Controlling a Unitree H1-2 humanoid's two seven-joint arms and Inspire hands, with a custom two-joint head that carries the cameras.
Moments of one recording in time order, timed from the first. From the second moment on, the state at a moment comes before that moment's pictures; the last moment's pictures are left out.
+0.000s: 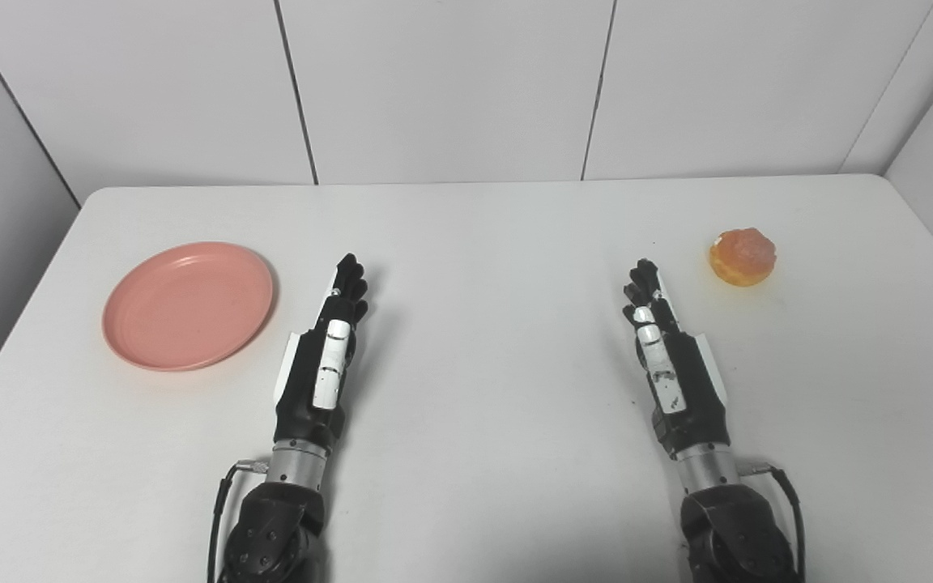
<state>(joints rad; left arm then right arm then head) -0.16 -0.02 -0.03 0.09 -0.06 -0.19 -0.08 -0.14 -0.02 0.01 0.06 0.05 -0.15 0.05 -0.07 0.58</state>
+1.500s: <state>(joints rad) -0.16 -0.07 -0.10 0.12 0.05 -0.15 -0.04 -0.18 -0.09 -0.03 0.13 0.15 -0.24 0.12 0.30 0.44</state>
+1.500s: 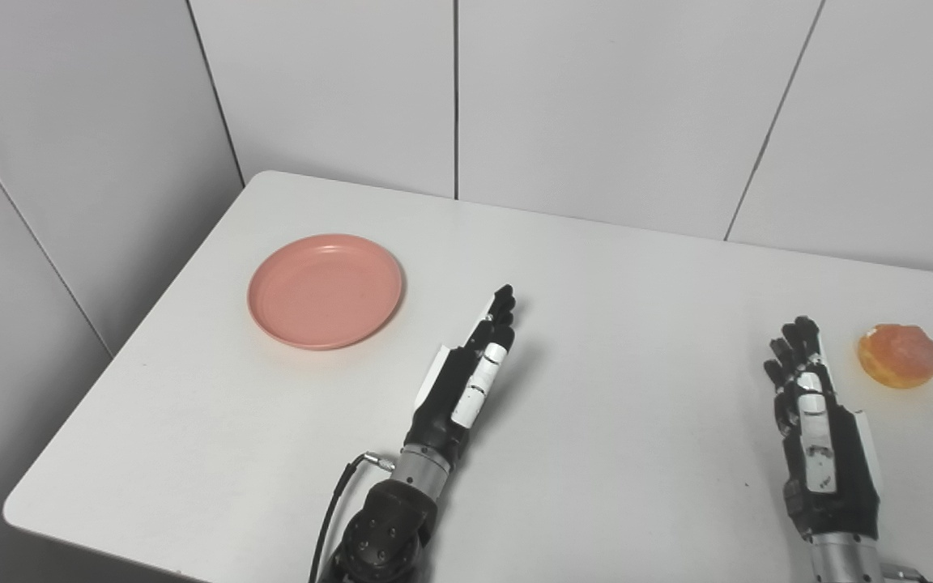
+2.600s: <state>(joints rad) -0.21 -0.09 0.02 0.15 -0.09 -0.31 0.01 -0.19 -0.08 -0.03 0.14 0.14 -0.25 0.12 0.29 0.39</state>
